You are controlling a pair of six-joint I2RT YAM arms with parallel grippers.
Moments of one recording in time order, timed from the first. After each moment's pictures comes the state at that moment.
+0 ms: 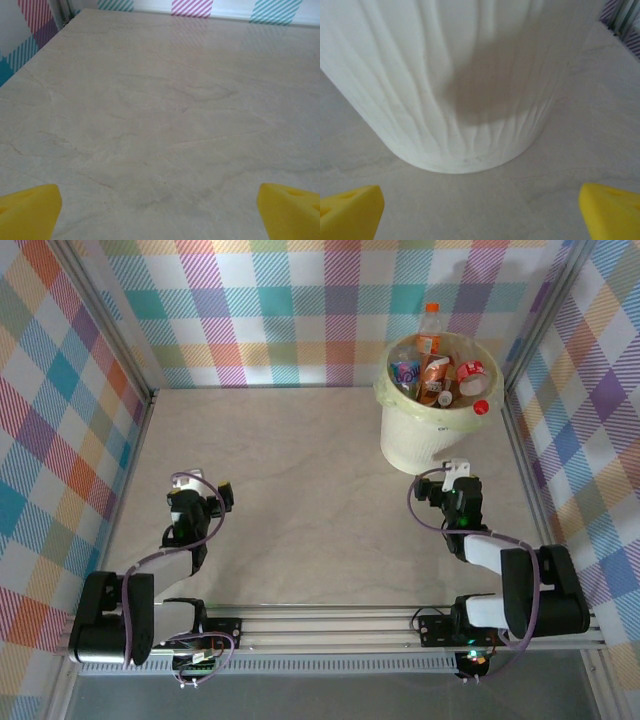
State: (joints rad) left arm -0.03 1.22 0.25 0.59 -0.17 -0.10; right arm 0.08 1.32 0.31 0.64 0.08 0.04
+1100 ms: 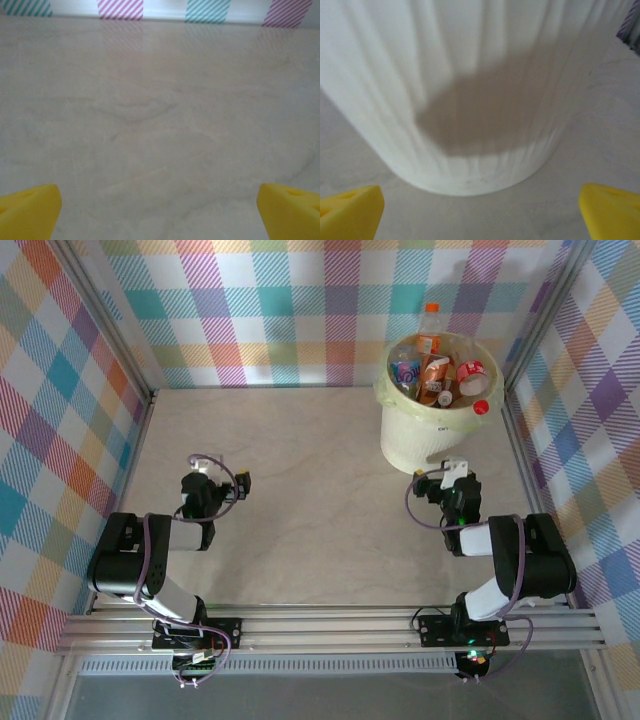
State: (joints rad) left arm -0.05 1.56 0.41 0.79 0.04 -0.06; right arm 0.06 1.52 0.34 0.87 0.03 0.03
